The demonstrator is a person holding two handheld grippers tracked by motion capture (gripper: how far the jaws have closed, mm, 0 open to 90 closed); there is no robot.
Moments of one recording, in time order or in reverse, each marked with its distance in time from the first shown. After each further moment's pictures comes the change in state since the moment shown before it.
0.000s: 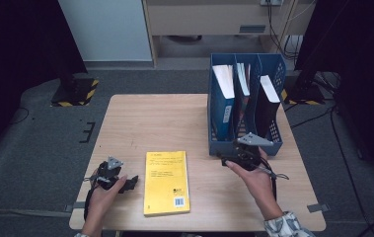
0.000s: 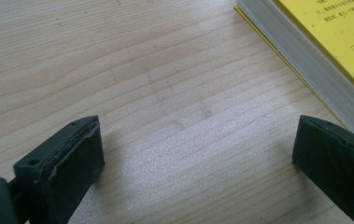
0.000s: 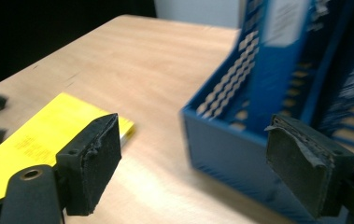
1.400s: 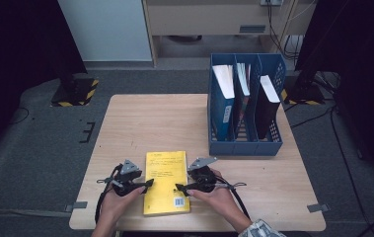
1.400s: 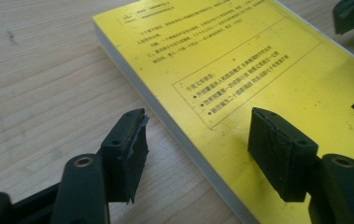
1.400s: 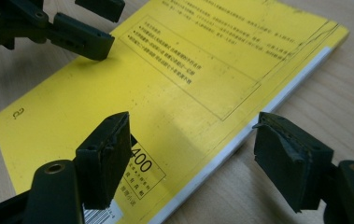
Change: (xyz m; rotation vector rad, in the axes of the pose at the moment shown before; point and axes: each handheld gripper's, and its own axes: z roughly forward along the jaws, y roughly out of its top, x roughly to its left) left arm -0.055 0.016 -0.008 -0.035 -0.213 0.057; right arm 0.098 -0.054 0.076 0.312 0.307 -0.126
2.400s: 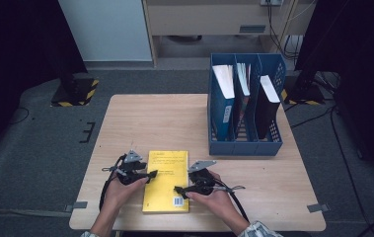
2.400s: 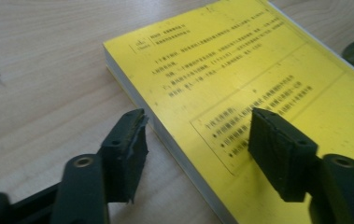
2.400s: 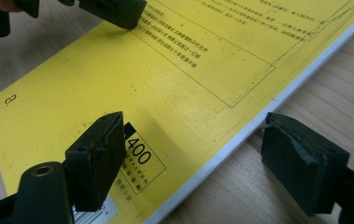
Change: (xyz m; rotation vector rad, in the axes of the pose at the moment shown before) left arm 0.022 0.025 0.024 0.007 -0.026 0.027; right arm 0.002 -0.009 0.008 0.007 -0.020 0.039
